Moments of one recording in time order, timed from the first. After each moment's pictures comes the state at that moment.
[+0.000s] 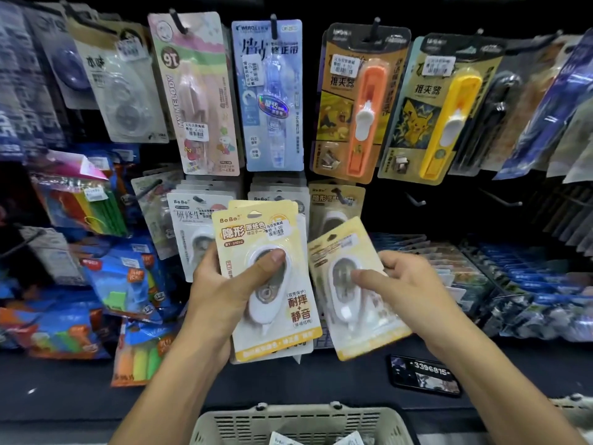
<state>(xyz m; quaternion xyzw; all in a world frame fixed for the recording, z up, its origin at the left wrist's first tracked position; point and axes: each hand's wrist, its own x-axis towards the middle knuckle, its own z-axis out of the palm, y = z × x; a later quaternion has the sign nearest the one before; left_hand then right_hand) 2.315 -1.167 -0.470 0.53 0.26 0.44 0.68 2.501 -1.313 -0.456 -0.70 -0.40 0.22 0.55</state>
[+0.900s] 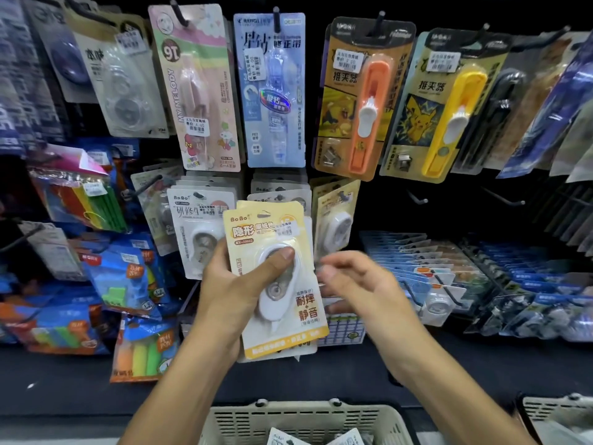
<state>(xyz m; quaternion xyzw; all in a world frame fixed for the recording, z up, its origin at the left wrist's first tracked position) 2.323 -1.172 -0.473 0.53 0.25 0.44 0.68 2.458 -1.302 -0.466 -0.64 -0.38 0.29 0.60</state>
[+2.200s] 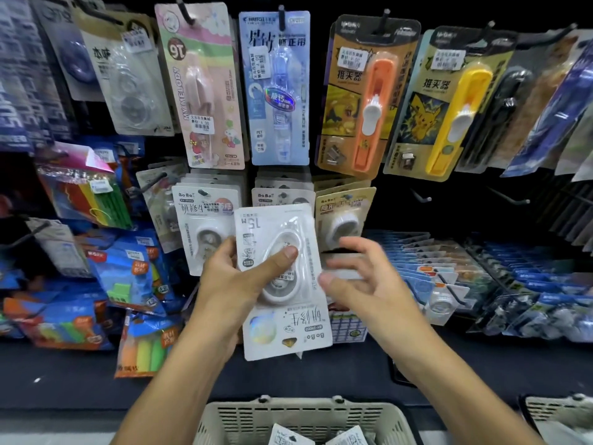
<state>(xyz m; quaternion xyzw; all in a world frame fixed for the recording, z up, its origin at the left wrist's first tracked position) 2.315 -1.174 -0.462 0.56 0.28 0.39 0.68 2.457 -1.306 -0.466 -0.67 -0.41 0.27 0.56</state>
